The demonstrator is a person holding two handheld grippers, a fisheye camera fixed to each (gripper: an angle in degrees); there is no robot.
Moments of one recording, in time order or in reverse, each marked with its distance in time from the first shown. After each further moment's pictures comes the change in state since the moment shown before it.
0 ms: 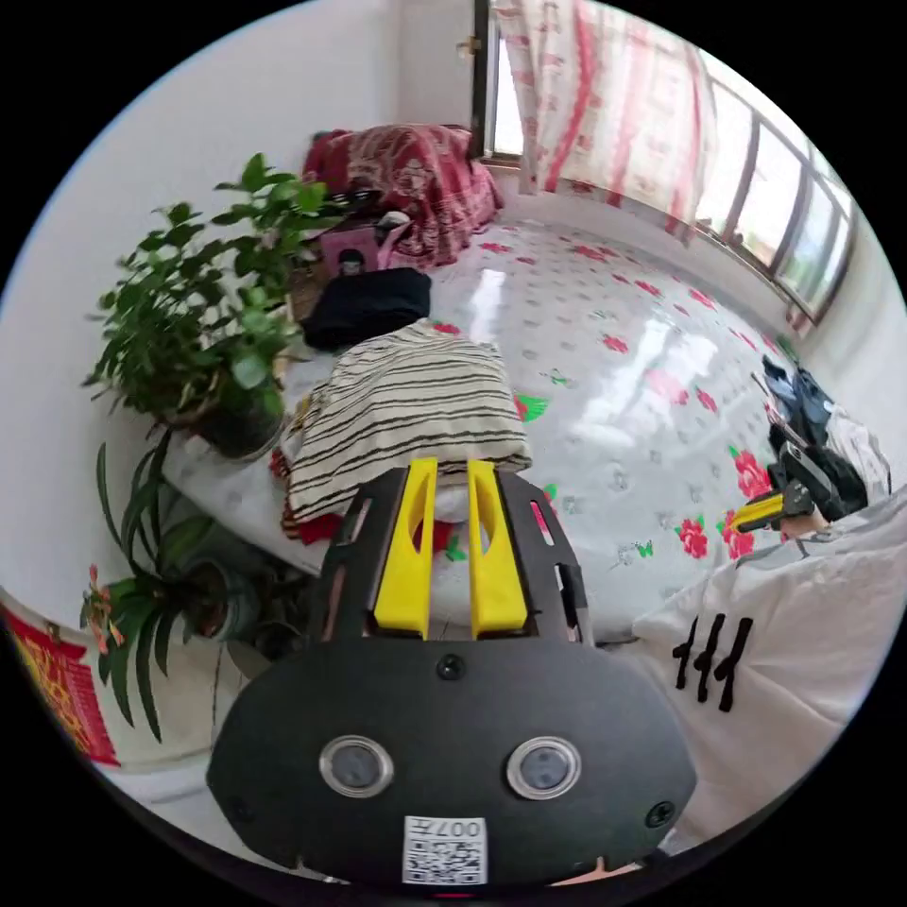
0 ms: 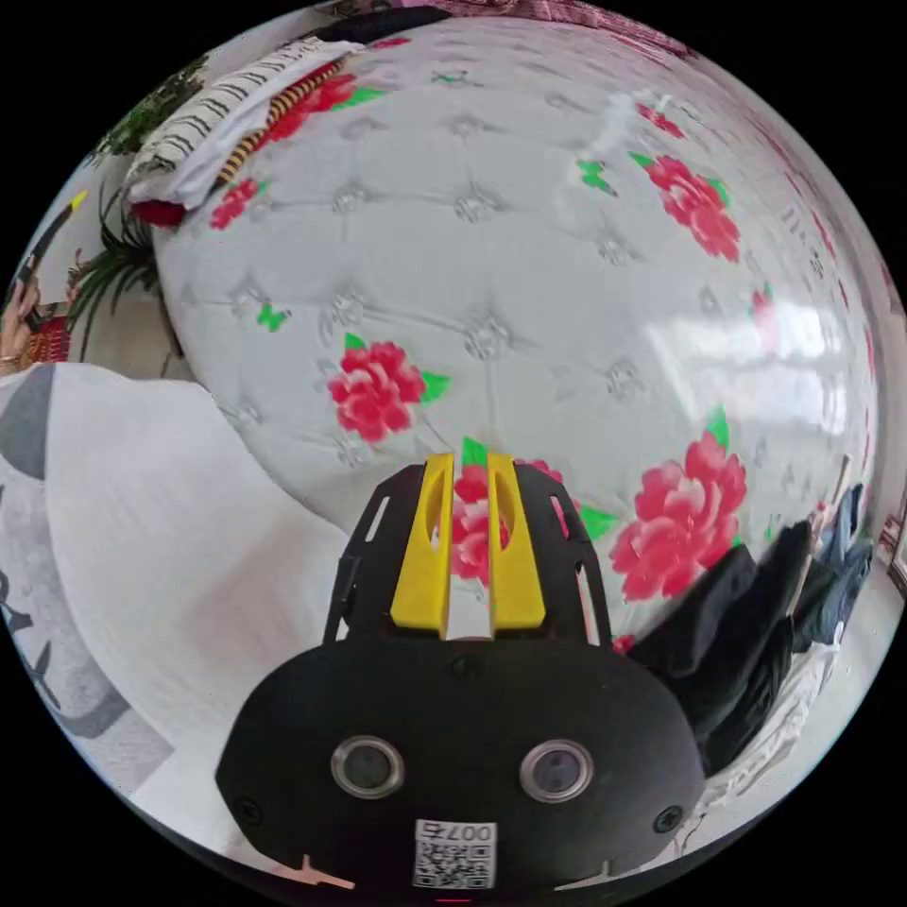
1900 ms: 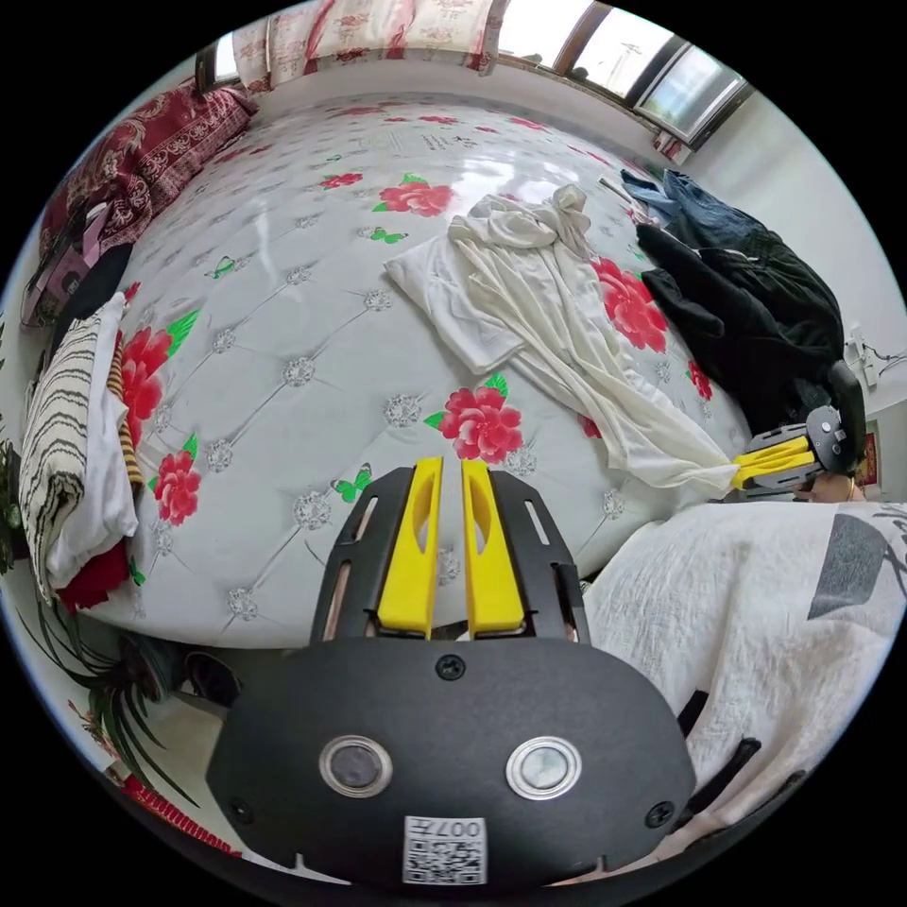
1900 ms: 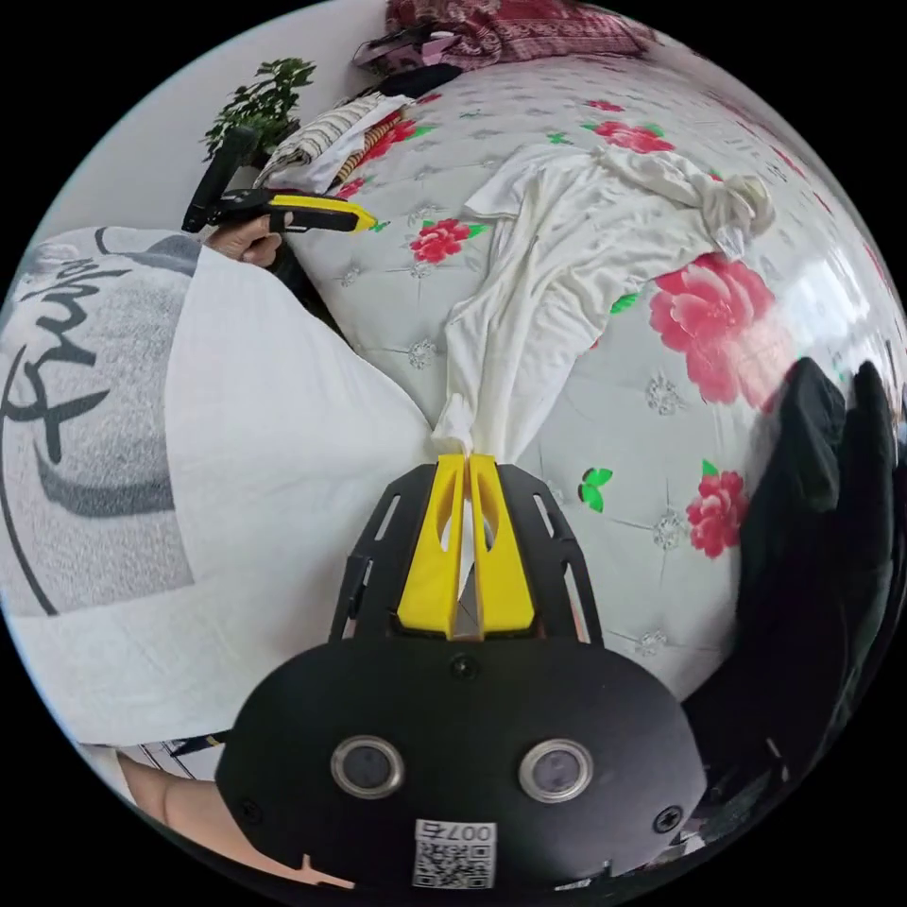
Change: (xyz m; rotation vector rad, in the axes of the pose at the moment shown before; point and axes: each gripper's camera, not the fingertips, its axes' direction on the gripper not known) left arm 0.324 0.047 0.152 -0.344 0.295 0.324; right arm -0.027 0.222 -0.107 0.331 -0.372 0.012
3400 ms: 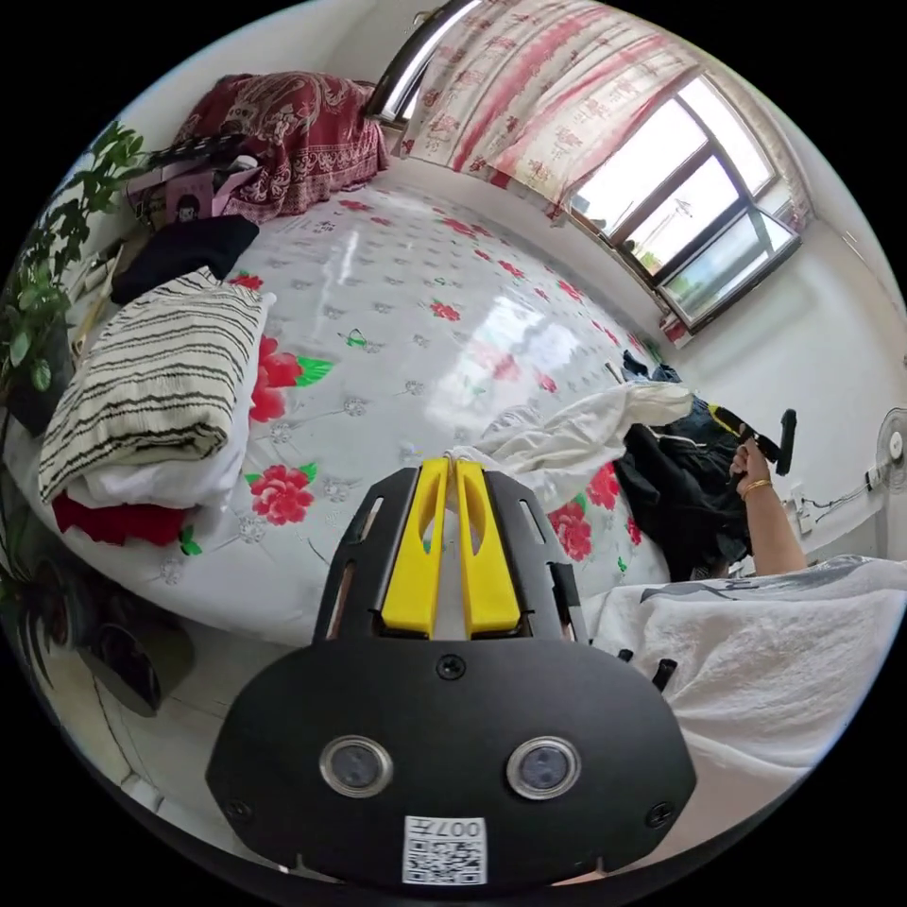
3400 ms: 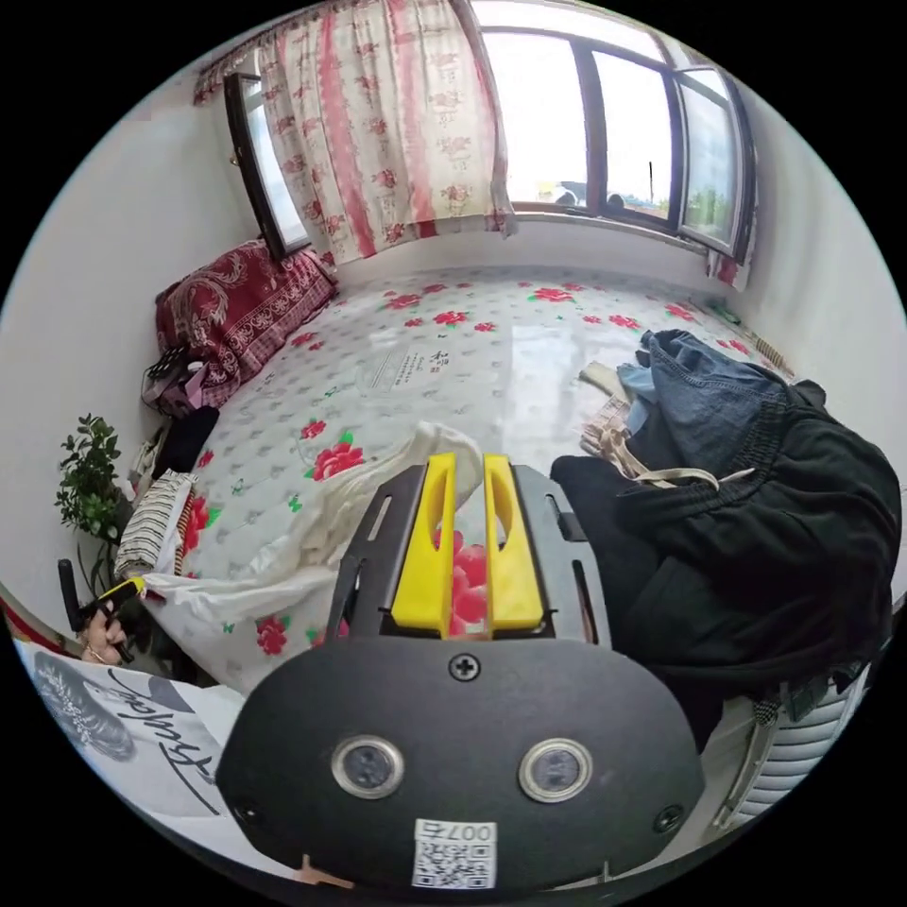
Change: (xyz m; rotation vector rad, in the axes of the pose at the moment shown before) left arm -0.238 0.122 -0.157 0.363 0.197 -0.314; right arm 0.099 -0.030 -0.250 0.687 0.431 0.497
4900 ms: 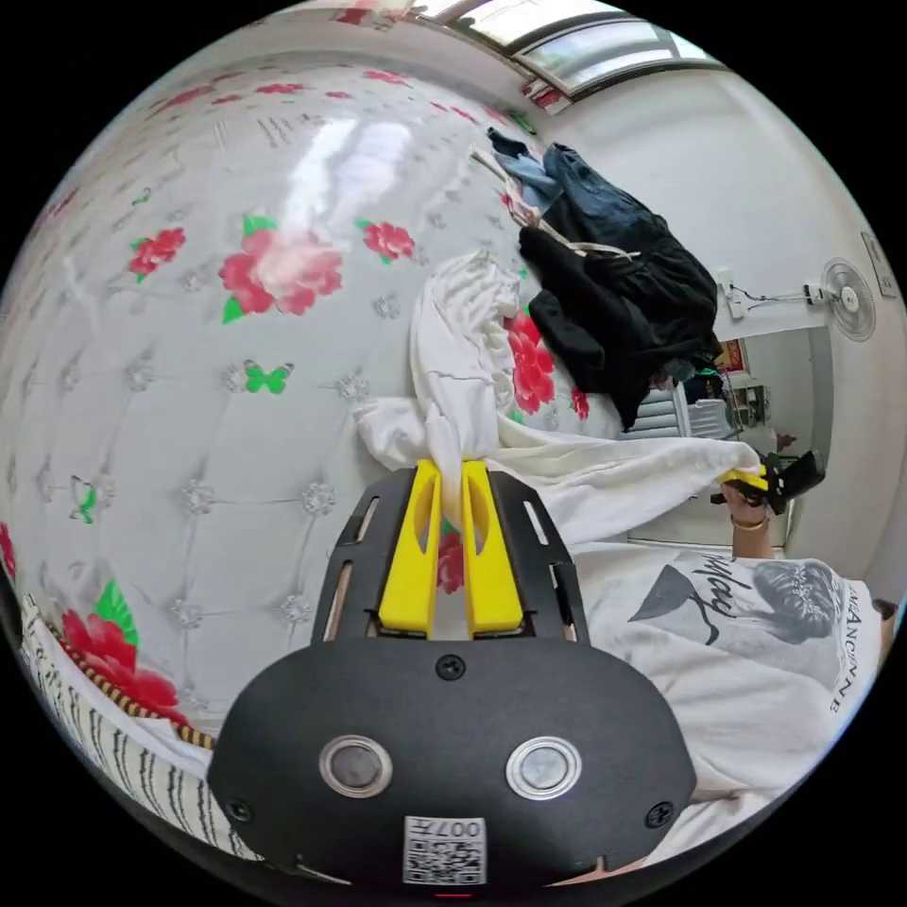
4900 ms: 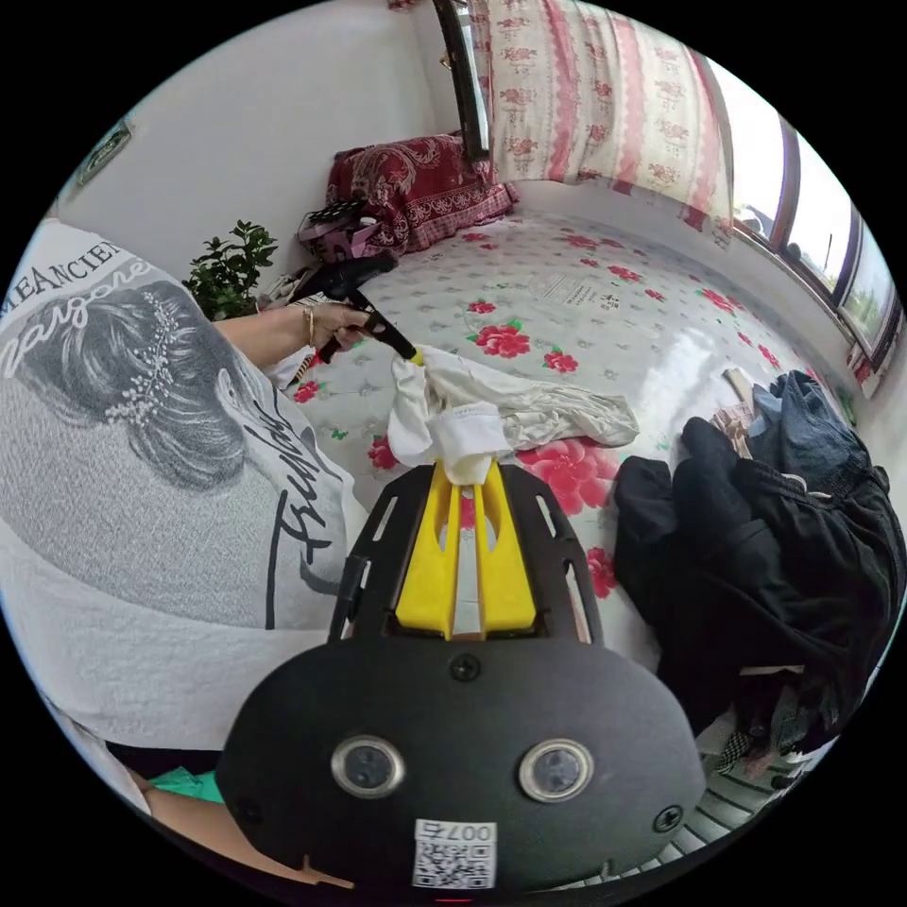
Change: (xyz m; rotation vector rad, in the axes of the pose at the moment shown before) left arm 0.131 -0.218 0.227 -0.631 0.264 0.492; right arm -0.100 0.168 -0.109 -0.165 -0.234 -0.367
